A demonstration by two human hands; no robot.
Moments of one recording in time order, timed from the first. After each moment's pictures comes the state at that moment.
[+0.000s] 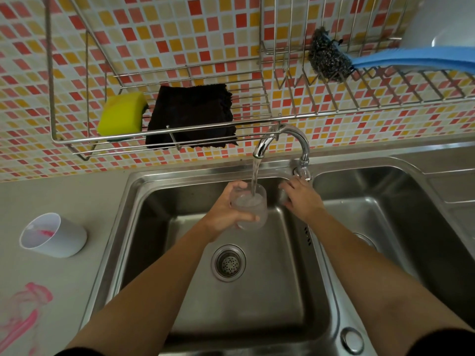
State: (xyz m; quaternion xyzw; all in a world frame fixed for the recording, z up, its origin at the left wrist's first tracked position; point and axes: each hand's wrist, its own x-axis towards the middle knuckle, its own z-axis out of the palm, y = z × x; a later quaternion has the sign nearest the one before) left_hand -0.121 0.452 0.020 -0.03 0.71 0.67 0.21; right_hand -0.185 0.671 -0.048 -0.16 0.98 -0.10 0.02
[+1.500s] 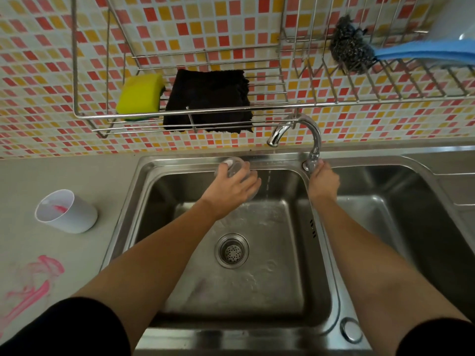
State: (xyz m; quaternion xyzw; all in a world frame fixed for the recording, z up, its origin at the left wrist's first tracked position) left_hand -0.129 0.428 0.030 0.34 0.88 -0.32 -0.13; right_hand -0.188 0.662 -0.020 0.22 0.90 -0.36 -0.10
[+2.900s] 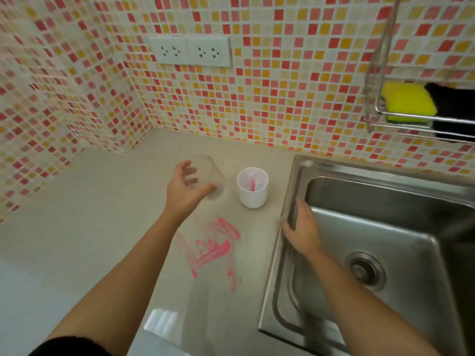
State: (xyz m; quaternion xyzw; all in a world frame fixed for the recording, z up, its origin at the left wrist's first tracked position) left_hand 0.055 0.003 0.070 -0.26 0.79 0.52 -0.20; right_hand -0.030 0.263 -0.043 -0.15 0.91 -0.38 0.09
